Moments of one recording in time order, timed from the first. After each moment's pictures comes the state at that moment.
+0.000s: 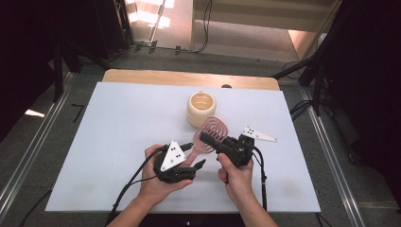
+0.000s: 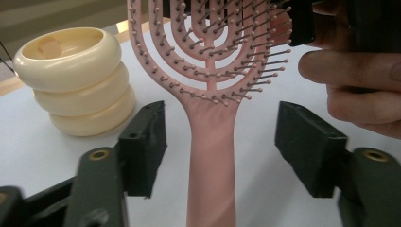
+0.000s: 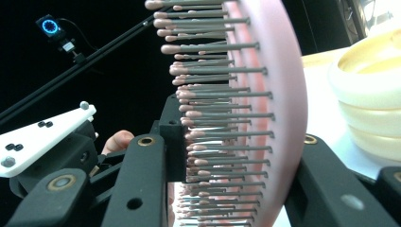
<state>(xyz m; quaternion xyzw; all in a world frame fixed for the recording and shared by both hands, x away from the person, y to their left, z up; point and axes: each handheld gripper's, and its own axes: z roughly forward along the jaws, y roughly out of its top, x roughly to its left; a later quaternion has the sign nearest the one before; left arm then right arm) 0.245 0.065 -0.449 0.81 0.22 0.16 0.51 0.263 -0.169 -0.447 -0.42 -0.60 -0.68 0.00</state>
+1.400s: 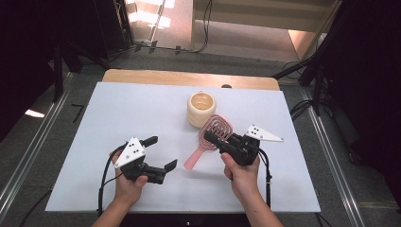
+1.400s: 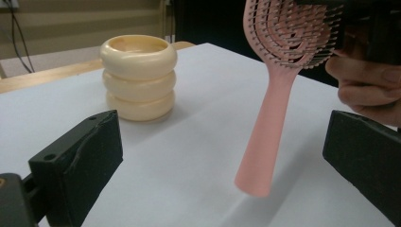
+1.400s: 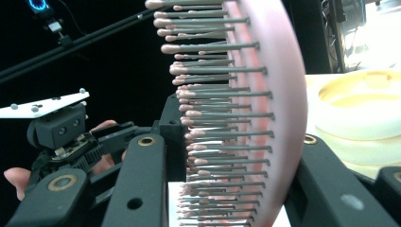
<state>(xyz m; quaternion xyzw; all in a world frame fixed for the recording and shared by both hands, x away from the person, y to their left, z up) 0.251 0.150 -0.449 0.76 0.28 0.15 0.57 0.259 -0.177 -0.431 -0.39 -0.63 -0.67 -0.07</state>
